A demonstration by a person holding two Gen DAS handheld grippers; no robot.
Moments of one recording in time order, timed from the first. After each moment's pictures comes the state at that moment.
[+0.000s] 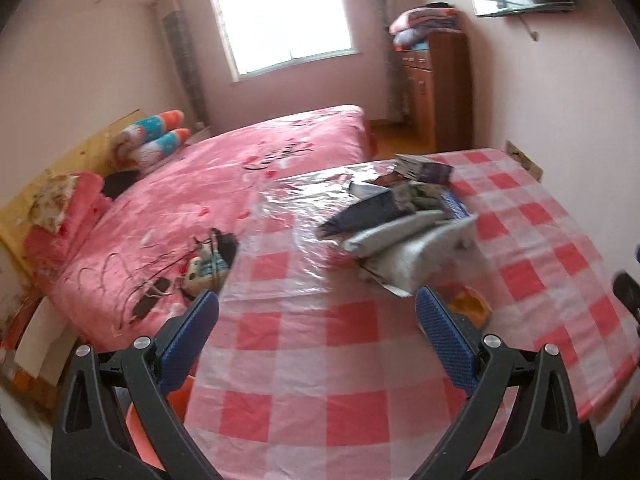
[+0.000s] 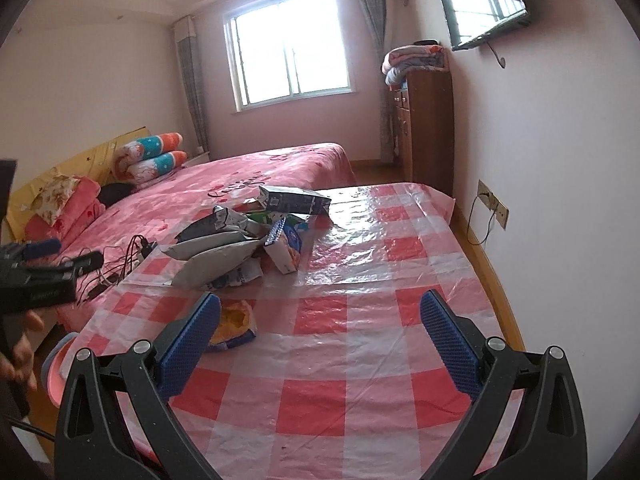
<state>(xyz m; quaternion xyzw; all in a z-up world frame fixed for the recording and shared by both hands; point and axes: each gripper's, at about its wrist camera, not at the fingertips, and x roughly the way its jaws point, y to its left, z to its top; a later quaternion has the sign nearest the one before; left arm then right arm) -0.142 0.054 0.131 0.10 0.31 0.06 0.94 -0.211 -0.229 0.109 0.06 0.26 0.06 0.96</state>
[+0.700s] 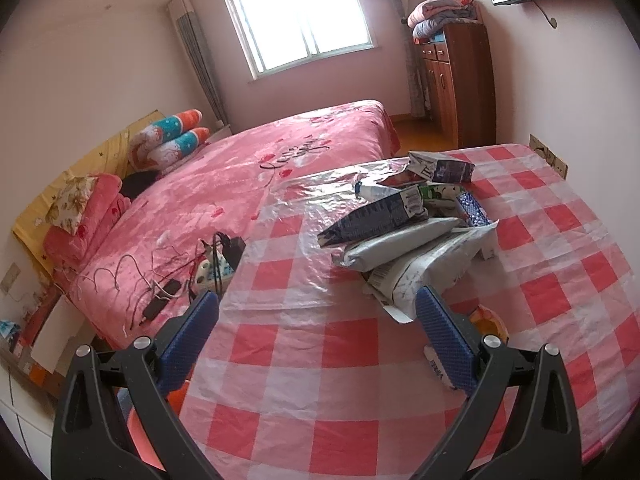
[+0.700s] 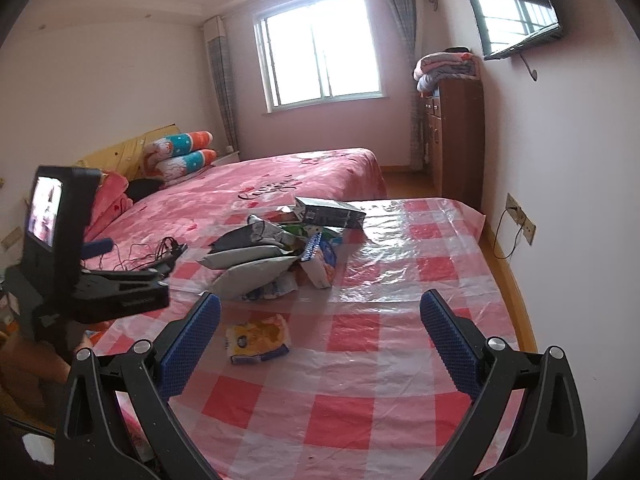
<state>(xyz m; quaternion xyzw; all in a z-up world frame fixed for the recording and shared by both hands) -0.112 0.028 0.113 0.11 0.32 0.10 0.94 -0.209 -0.216 0.133 0.07 0.25 0.12 0.96</state>
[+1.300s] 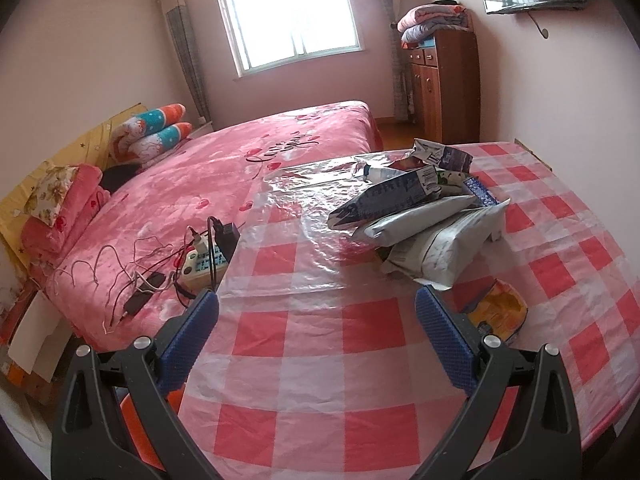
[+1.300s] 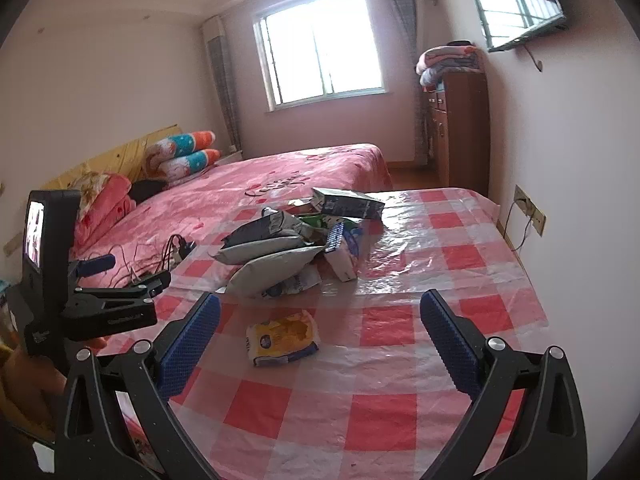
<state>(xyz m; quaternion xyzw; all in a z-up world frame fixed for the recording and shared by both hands) -0.120 0.077 0.095 0.09 0.32 0.05 0.94 -0.198 -0.181 0.115 0.06 0.25 0.13 0.96</state>
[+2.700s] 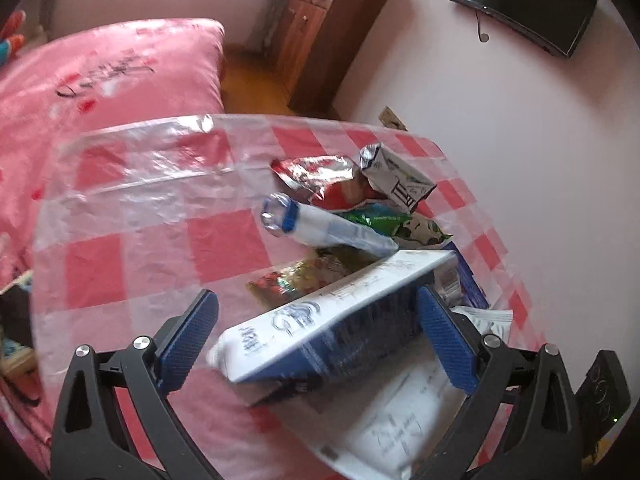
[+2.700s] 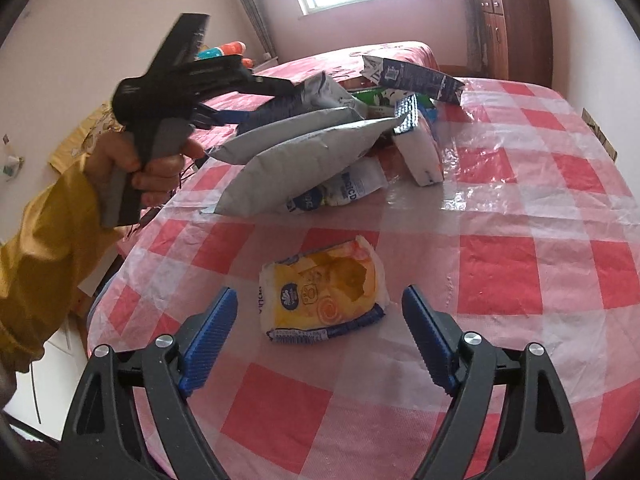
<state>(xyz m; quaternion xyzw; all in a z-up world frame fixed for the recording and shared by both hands) 0.132 0.103 0.037 -0.07 0.47 -0.28 0.83 -0.108 -0.135 0.032 0.08 0.43 0.22 0.87</state>
